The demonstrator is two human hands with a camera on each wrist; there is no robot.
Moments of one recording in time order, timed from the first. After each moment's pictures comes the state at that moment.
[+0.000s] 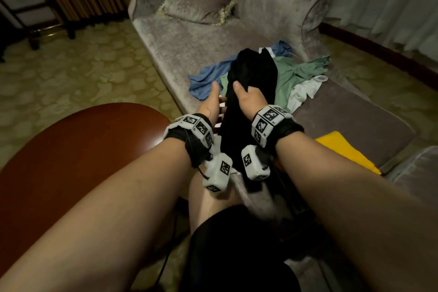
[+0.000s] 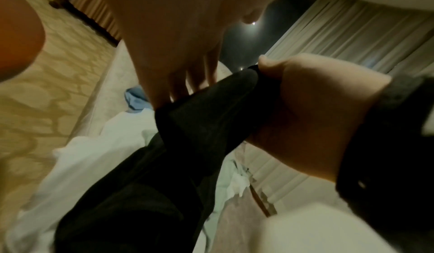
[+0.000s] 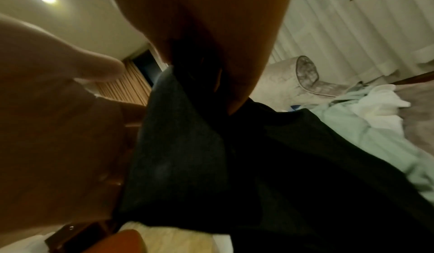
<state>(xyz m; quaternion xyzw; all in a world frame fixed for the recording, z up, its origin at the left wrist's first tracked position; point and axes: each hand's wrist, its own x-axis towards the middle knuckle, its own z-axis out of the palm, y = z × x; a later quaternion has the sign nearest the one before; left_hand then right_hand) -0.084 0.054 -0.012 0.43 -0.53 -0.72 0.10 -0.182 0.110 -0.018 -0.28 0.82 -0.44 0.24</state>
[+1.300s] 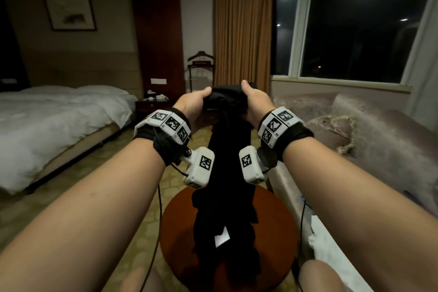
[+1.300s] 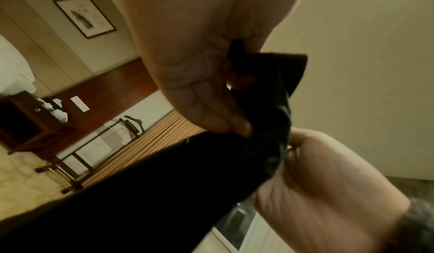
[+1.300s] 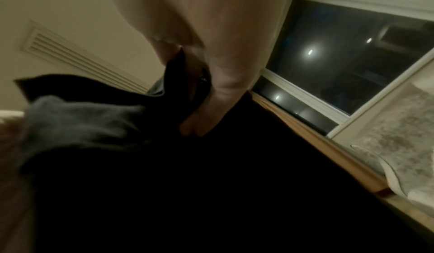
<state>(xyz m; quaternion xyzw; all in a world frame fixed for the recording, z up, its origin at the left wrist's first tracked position) 0.298 0.041 0.279 0.37 -0.51 -0.61 0.48 0.145 0.023 0.276 -0.45 0.45 -0.62 0.46</state>
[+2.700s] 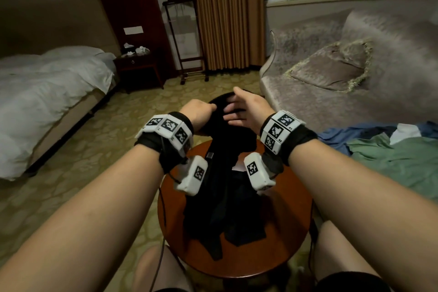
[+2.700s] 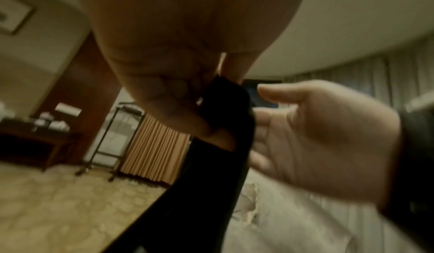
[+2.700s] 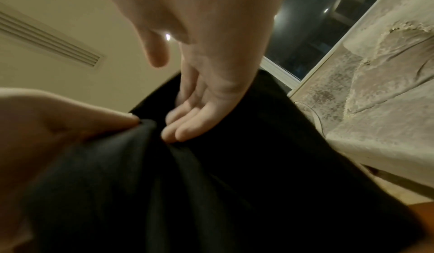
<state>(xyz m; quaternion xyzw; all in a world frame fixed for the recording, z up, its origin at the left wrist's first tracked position) 0.251 -0.061 0.168 0.60 -0.62 -0.43 0.26 0.114 -0.041 0.143 -0.40 0.50 -0.53 0.56</state>
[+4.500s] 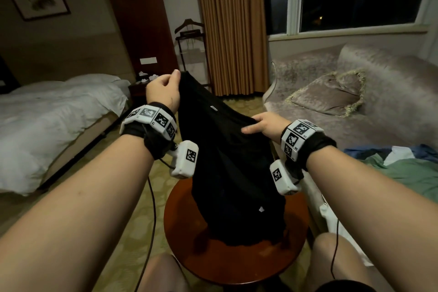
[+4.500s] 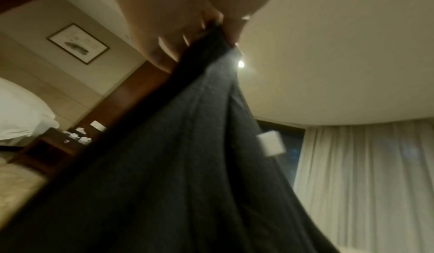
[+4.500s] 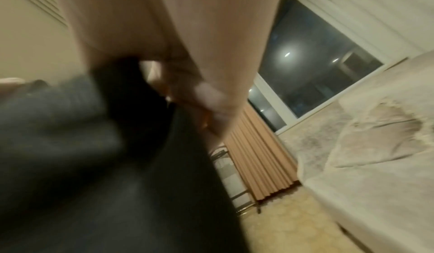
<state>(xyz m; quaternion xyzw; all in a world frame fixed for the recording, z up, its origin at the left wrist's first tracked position) 0.299 -0.043 0.242 0.50 -0.59 -0.23 0.59 0.065 0.002 0.163 -0.58 0.56 -0.40 0.44</state>
